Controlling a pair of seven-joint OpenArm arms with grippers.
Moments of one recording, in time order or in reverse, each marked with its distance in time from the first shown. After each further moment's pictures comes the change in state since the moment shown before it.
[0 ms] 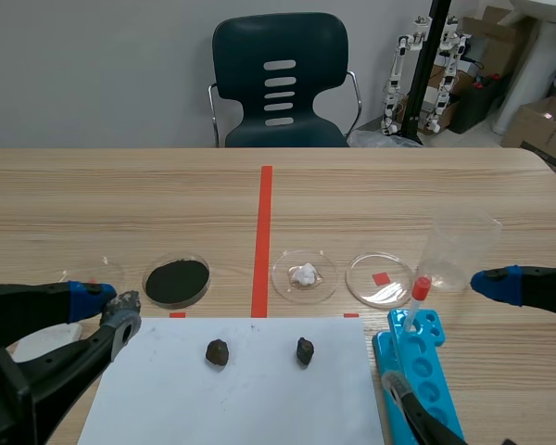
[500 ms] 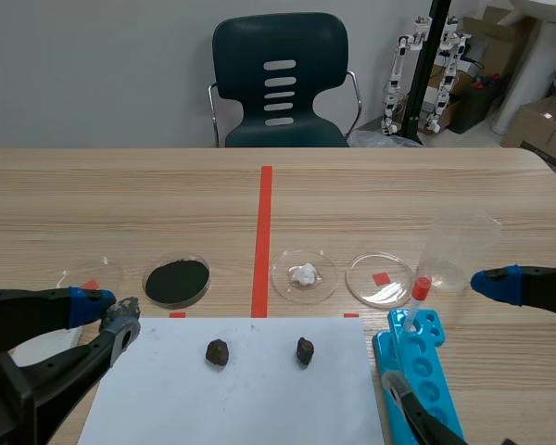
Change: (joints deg) left arm 0.0 0.0 0.0 0.0 0.0 0.0 1.6; right arm 0.0 0.0 0.0 0.0 0.0 0.0 0.0
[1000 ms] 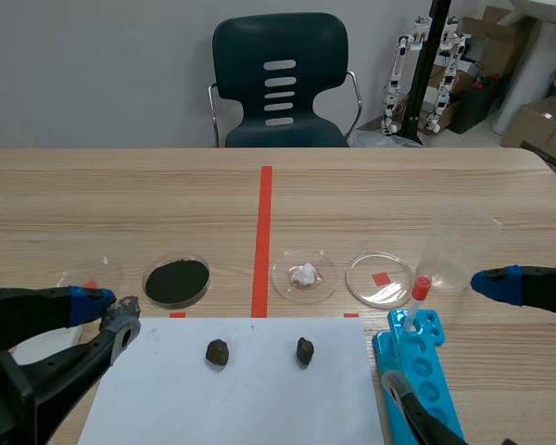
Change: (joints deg) left arm -0.2 0.0 0.0 0.0 0.0 0.7 0.1; right arm 0.0 0.0 0.0 0.0 0.0 0.0 0.0
